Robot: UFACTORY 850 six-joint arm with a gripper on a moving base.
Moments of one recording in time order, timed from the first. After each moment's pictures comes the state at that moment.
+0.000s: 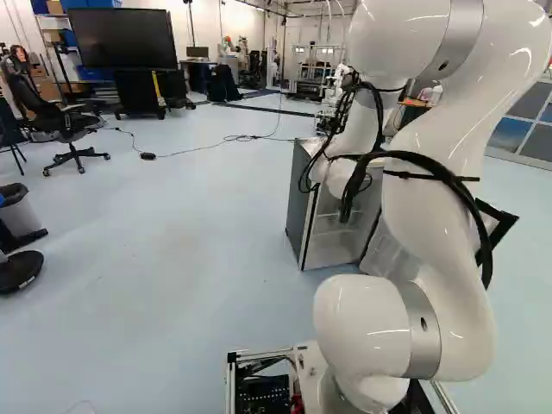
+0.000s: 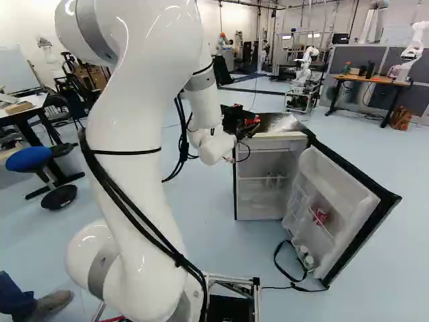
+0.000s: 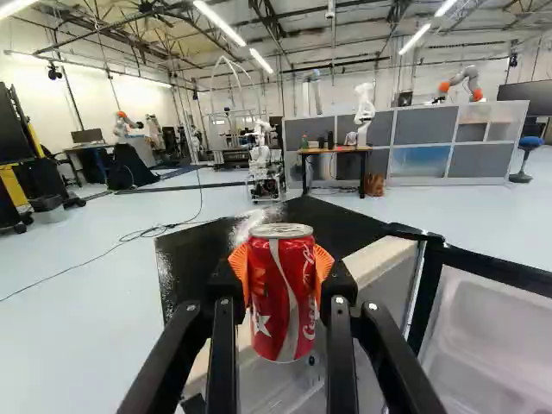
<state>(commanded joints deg) -13.9 -24.5 -42.5 14.9 72.7 0.0</state>
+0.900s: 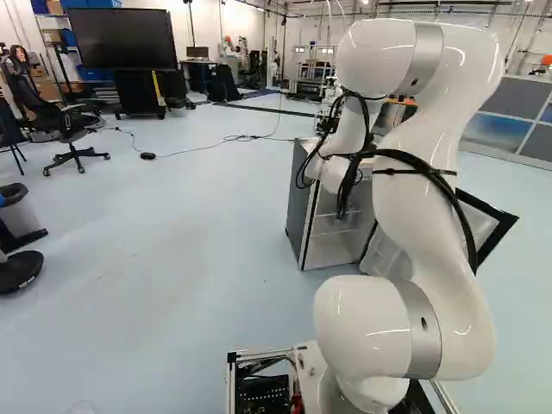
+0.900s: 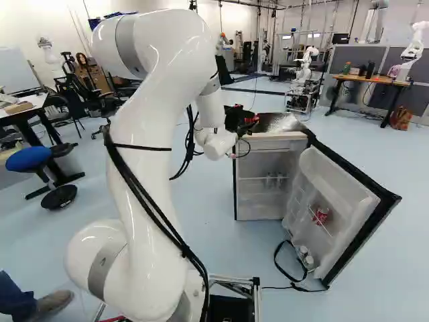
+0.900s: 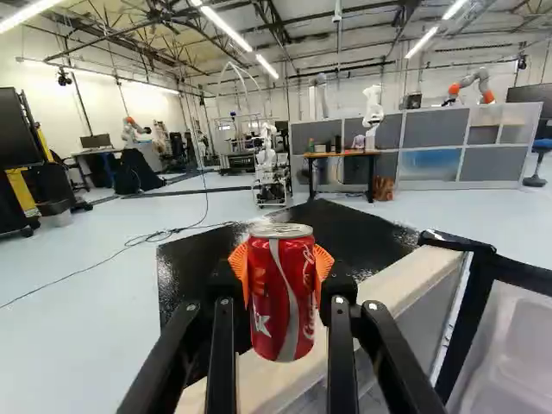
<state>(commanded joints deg) -12.8 -33.8 -52.6 14.9 72.7 0.0</state>
